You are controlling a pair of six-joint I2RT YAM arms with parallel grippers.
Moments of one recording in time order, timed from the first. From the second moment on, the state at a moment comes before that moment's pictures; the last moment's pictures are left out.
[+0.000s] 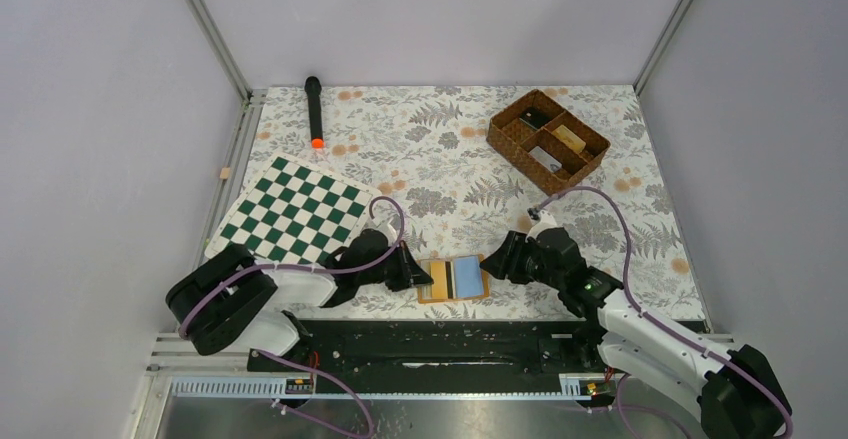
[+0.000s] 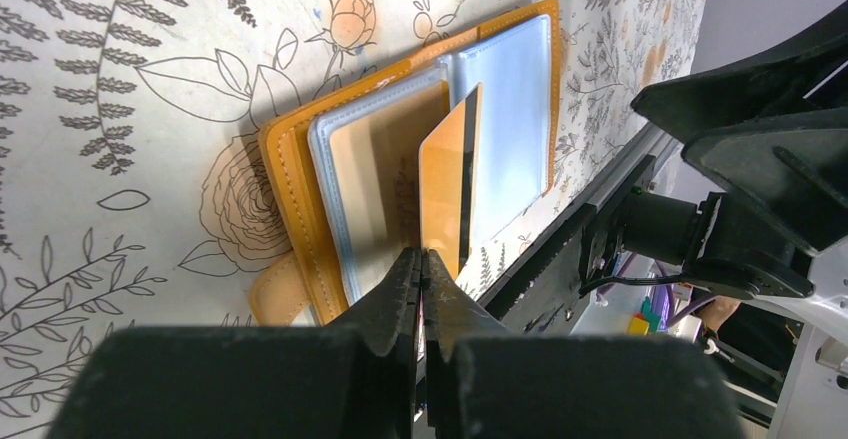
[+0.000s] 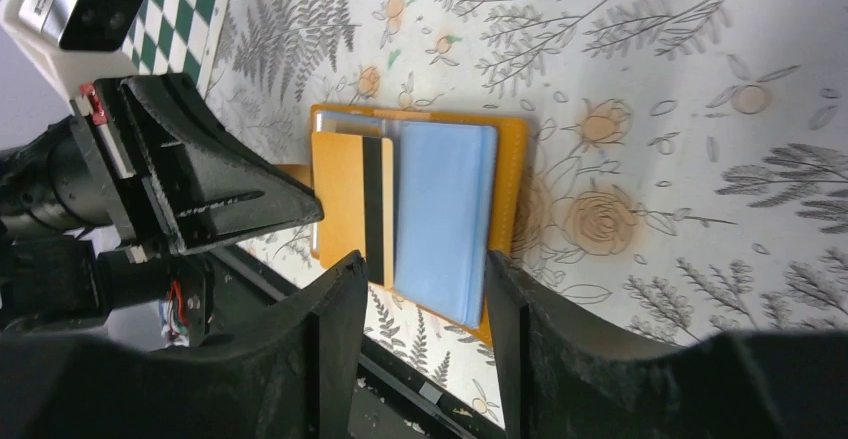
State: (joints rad) left arm -0.81 1.40 0.30 0.50 0.28 -1.05; right arm 0.64 0.77 0.26 -0.07 -0.12 0.81
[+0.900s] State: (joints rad) left arm -0.81 1.26 0.30 0.44 0.33 -0.96; right arm 0.64 1.20 0.33 0.29 -0.49 0.72
